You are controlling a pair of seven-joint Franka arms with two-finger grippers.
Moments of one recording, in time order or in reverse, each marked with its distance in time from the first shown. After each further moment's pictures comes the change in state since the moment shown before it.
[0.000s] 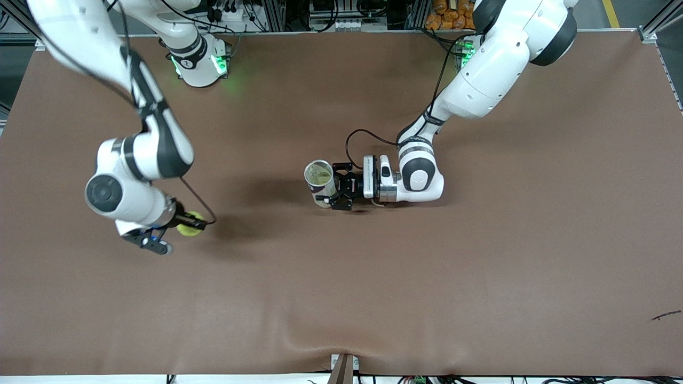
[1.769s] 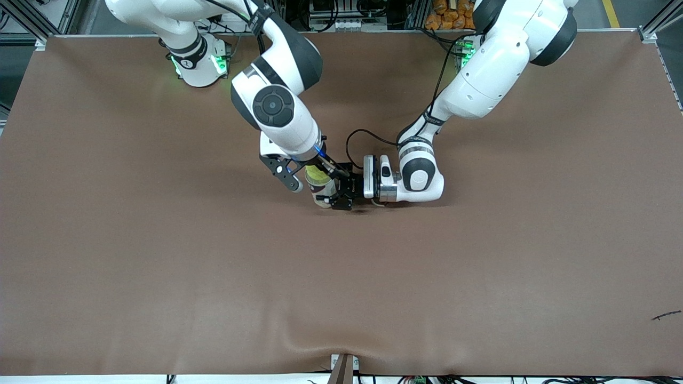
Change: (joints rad) left arm 0.001 0.000 0.000 -0.002 0.000 -0.003 0.001; right arm 0.424 0.067 0.062 0.272 0.144 -0.134 0.829
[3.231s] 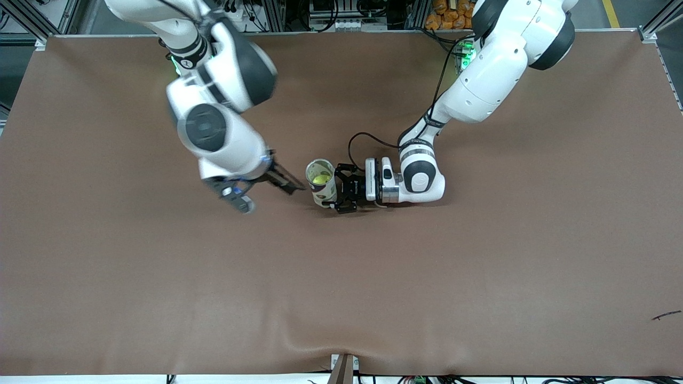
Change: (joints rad) left arm 0.009 0.028 0.005 -0.002 -0.001 0.011 0.002; right arm -0.198 -0.046 -0.021 0.100 -0.049 -0.237 -0.384
